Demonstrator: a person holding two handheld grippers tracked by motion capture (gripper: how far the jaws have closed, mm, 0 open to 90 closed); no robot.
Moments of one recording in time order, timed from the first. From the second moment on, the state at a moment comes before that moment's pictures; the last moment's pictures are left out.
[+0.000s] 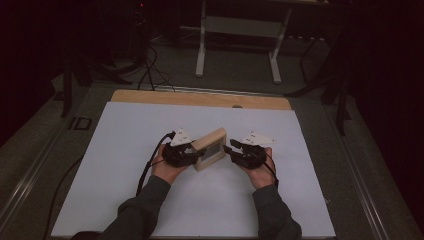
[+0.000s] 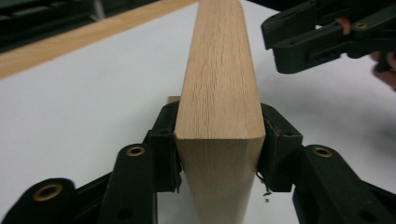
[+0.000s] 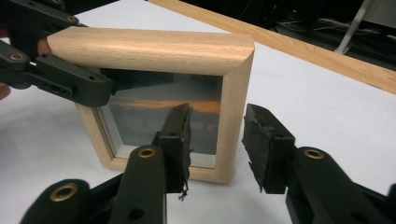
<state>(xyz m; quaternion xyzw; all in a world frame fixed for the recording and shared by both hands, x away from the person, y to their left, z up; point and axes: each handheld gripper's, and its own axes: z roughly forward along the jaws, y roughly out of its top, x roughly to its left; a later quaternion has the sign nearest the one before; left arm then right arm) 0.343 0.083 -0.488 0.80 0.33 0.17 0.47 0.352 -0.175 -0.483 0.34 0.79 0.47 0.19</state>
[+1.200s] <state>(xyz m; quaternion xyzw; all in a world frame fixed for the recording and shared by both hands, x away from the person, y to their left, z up) 0.349 0.091 -0.491 0.80 0.29 0.12 0.50 0.365 -0.166 -0.486 0.32 0.81 0.47 0.16</state>
